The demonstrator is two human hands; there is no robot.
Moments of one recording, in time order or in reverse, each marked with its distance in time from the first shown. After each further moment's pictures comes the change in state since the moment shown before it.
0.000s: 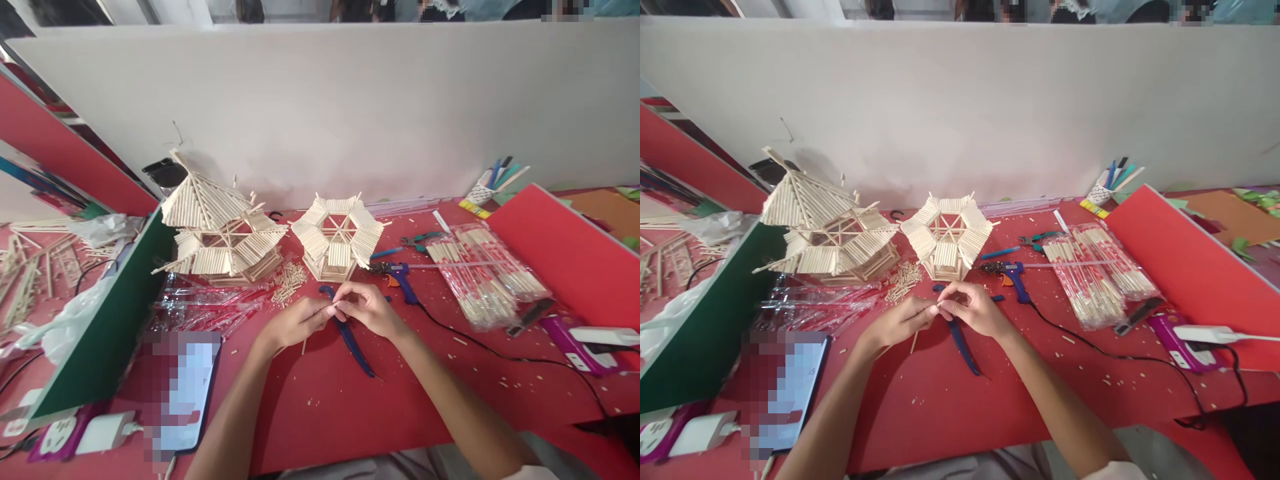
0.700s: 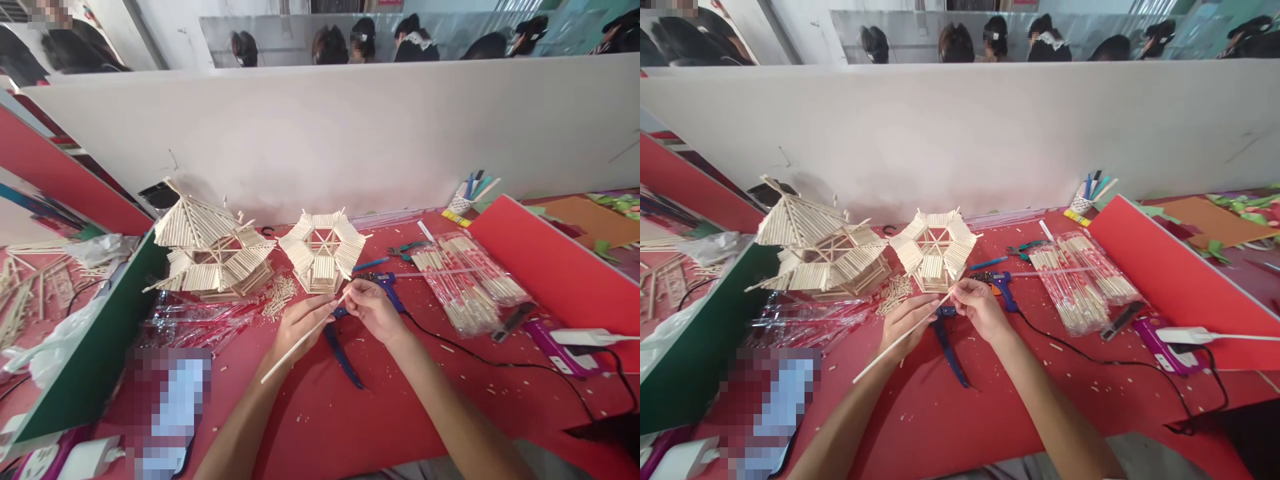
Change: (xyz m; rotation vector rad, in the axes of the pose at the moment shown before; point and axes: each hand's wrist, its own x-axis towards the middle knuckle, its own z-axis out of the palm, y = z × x) left_hand 0.024 -0.012 0.032 0.570 0.750 0.709; right_hand 0.004 0.000 -0.019 0.612 0.304 0.140
